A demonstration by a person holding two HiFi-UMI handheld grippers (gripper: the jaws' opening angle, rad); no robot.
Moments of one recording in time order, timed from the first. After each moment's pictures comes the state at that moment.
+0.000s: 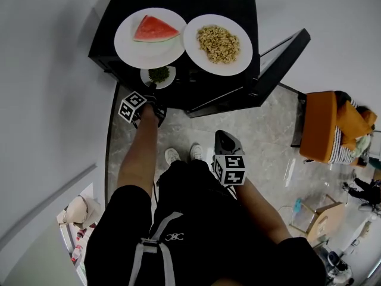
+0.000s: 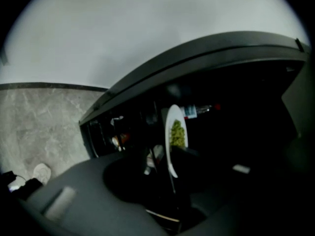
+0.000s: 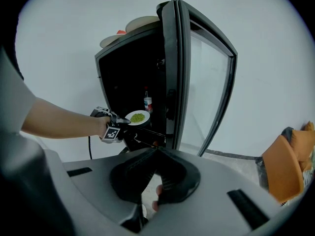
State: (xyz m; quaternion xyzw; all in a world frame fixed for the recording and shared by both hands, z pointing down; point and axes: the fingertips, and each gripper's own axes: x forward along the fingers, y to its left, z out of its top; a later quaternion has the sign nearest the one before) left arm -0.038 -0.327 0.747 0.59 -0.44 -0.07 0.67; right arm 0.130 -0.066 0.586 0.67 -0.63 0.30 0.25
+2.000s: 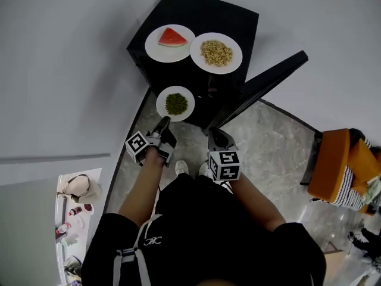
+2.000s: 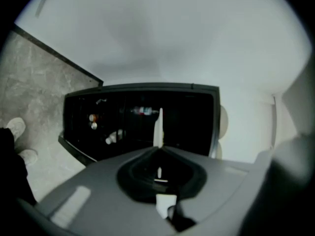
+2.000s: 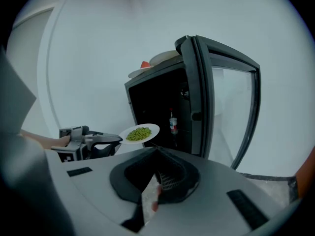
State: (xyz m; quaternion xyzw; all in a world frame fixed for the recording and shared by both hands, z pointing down) left arm -0.064 -0.160 0.566 0.60 -0.34 -0.27 0.67; right arm 0.099 -0.082 0.519 0.58 -0.76 0.24 0.15
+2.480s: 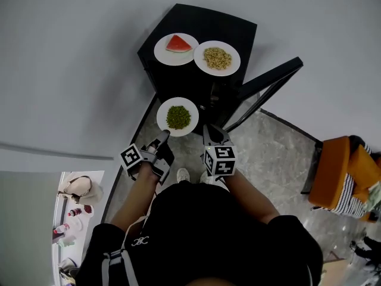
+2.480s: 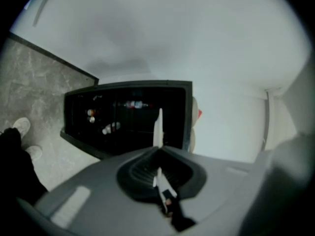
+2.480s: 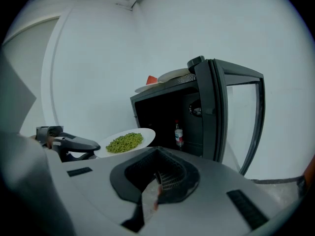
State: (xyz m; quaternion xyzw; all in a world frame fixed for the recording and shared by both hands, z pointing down) left arm -0.075 -0.096 0.481 0.62 -0.31 -0.25 0.67; right arm 0.075 -0.097 0.477 0.58 -0.78 0.21 0.10
